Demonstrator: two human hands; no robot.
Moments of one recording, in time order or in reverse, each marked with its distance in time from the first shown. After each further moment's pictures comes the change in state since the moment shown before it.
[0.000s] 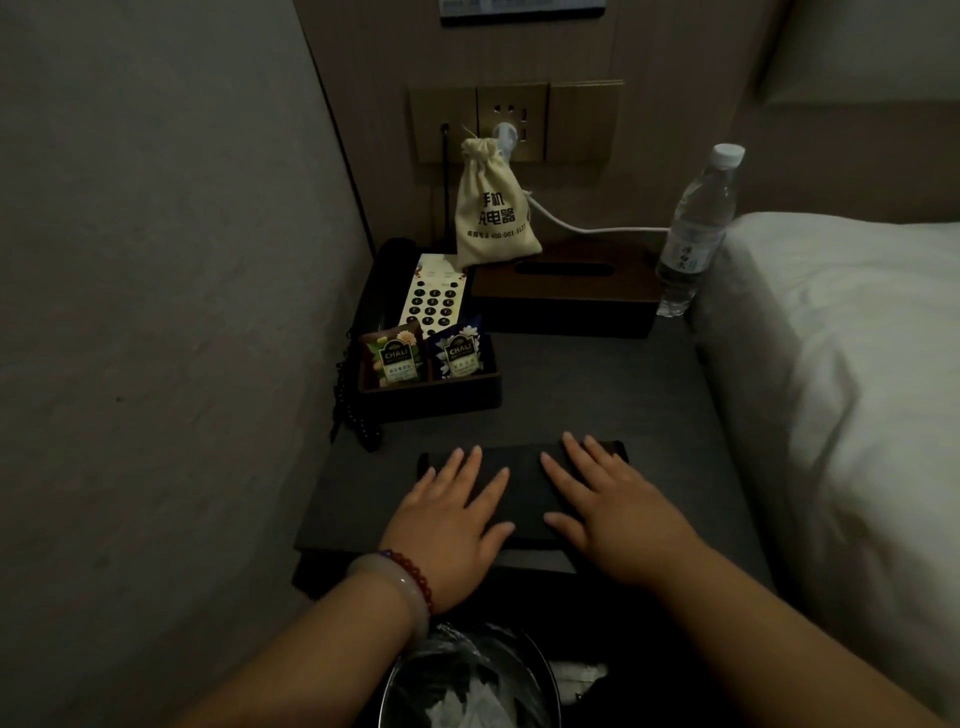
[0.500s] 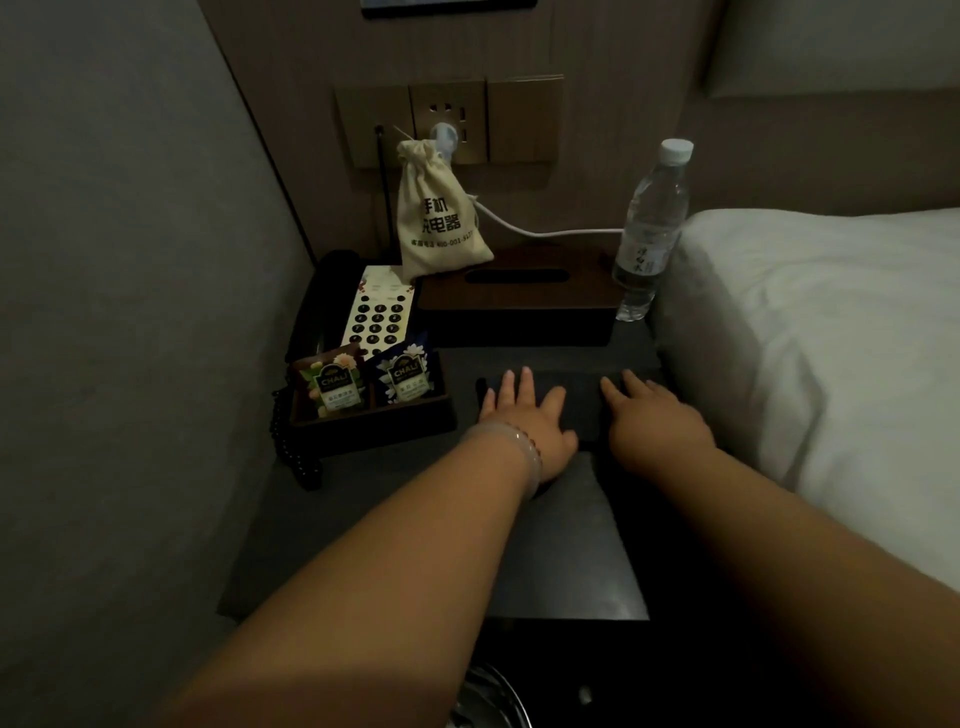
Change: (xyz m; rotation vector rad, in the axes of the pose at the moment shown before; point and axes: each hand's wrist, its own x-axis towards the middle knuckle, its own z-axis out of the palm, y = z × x) left_hand 0.158 0.076 -0.045 -0.022 -0.134 -0.031; right_hand 0.064 0.096 -0.037 0.000 -0.033 0.483
